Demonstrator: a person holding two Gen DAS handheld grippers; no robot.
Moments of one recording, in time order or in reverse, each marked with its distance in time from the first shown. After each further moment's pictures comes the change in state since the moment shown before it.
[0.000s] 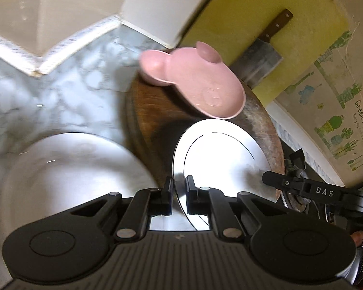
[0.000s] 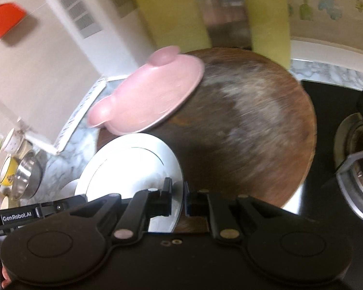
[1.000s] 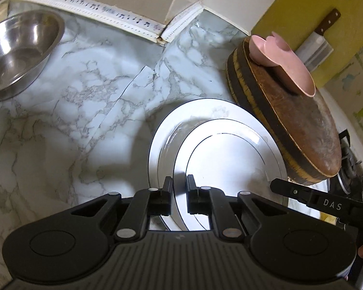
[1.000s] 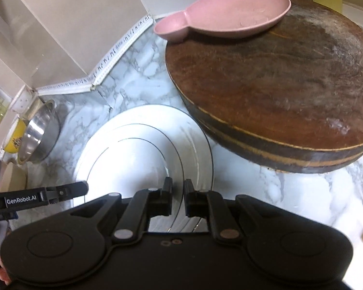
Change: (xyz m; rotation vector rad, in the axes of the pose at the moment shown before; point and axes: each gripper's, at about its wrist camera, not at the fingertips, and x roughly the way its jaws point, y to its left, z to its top) left arm -0.035 0.136 -0.029 0.025 0.065 0.148; right arm 0.072 0.119 -0.093 -0.005 0.126 0.010
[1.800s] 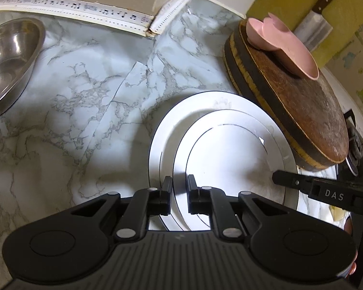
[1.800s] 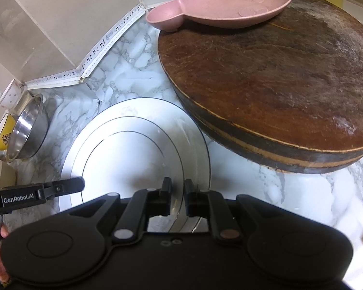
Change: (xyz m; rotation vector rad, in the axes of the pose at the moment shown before) left arm 0.016 -0.003 0.016 0.082 0.081 0.015; right arm 0.012 0.003 0.004 0.003 0.036 -0.043
